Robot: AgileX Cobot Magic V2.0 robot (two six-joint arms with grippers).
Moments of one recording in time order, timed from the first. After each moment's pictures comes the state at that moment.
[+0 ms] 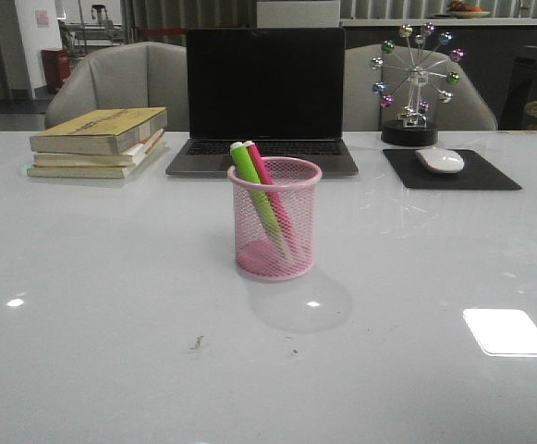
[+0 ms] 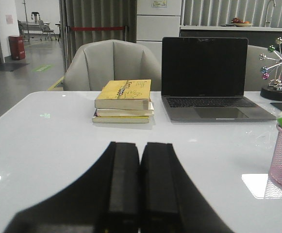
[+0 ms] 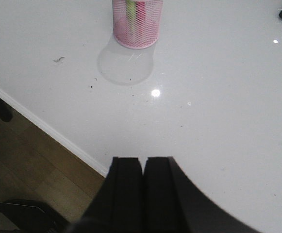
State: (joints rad) left arm -0.12 0.00 0.01 0.00 0.05 -0.02; right arm 0.56 0.54 -0.50 -0.04 0.66 0.02
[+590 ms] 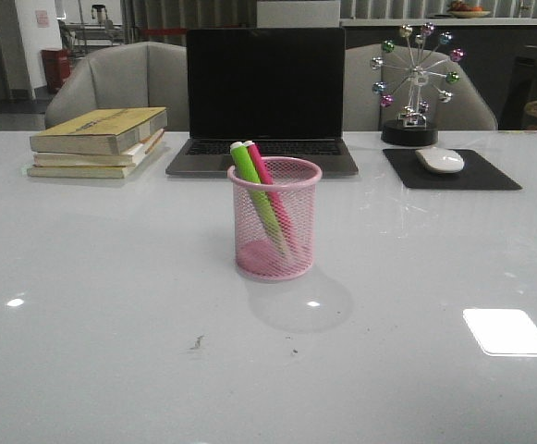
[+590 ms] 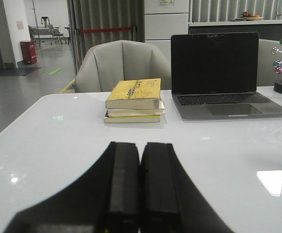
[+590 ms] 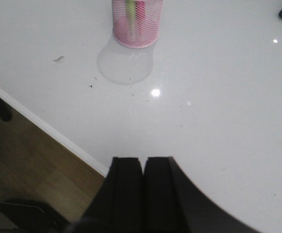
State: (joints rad) left arm -0.09 0.00 0.01 0.04 0.06 -0.02; right arm 0.56 0.54 -0.50 -0.04 0.66 0.02
